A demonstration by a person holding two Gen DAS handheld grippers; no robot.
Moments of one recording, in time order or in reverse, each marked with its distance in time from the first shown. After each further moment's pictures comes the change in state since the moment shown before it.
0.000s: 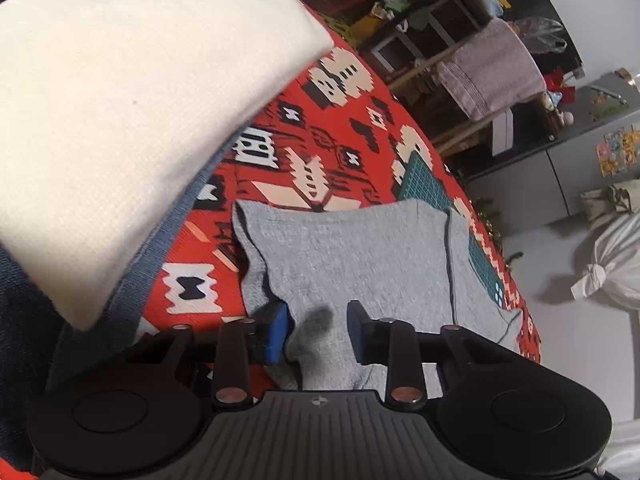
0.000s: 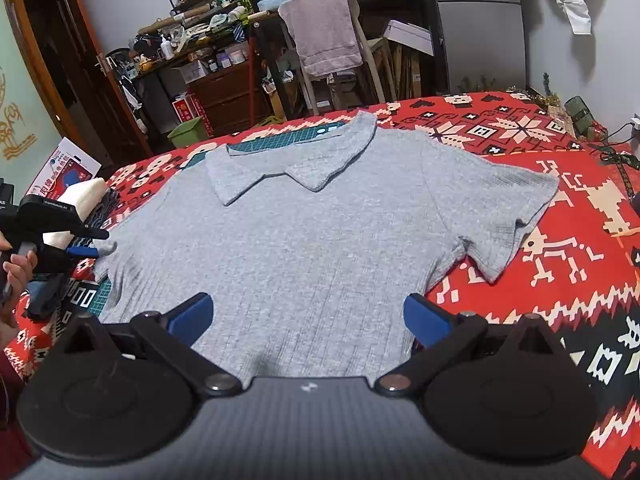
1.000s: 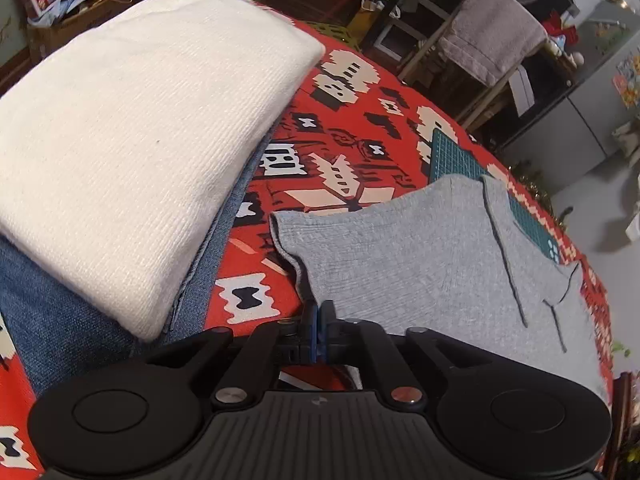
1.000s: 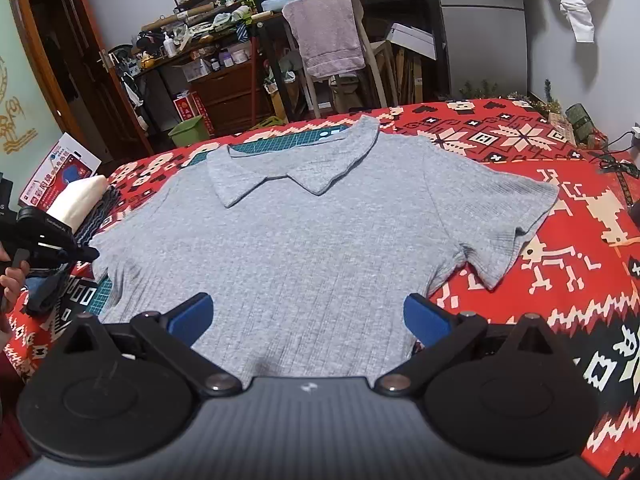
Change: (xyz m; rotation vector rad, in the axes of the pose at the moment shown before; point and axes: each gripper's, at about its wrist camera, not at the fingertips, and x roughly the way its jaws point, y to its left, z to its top) left arm -0.008 -0.010 -0.009 0.219 -0.035 0.188; right arm -0.002 0.003 0.003 -0.025 -0.002 -0.005
